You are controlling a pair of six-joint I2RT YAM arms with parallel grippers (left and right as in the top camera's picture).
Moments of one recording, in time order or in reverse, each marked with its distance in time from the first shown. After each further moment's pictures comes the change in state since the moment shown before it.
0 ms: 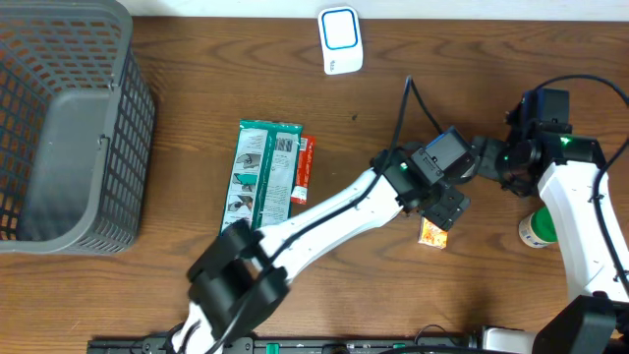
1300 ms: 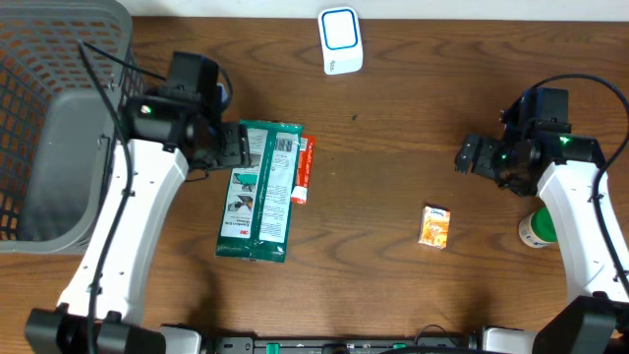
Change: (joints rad) left arm 0.802 -0.468 -0.275 -0.422 -0.117 0.012; right arm 0.002 0.000 0.002 0.001 -0.048 0.000
